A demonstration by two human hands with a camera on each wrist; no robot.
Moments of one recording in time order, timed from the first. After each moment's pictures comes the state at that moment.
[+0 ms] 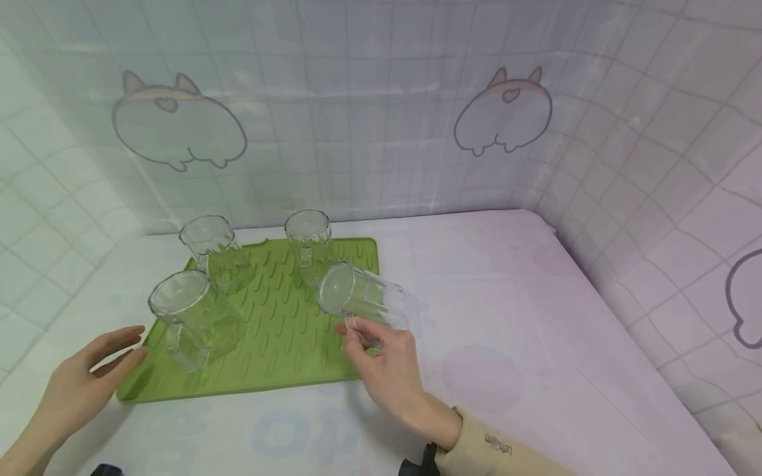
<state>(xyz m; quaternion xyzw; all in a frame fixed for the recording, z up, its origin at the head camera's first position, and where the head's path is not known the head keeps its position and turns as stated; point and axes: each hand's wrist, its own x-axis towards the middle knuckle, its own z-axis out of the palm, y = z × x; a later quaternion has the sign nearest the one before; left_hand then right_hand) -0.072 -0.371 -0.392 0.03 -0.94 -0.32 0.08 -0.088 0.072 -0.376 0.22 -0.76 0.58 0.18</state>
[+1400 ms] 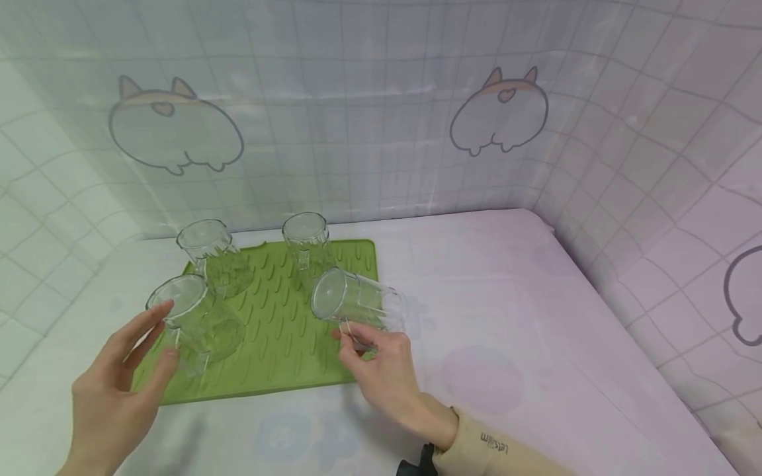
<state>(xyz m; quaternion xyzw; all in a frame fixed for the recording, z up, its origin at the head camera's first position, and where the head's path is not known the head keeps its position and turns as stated) -0.046 -0.233 -0.338 -0.13 -0.81 -0.46 0.35 -0.089 0.070 -0.378 0.25 -0.75 0.58 0.20</state>
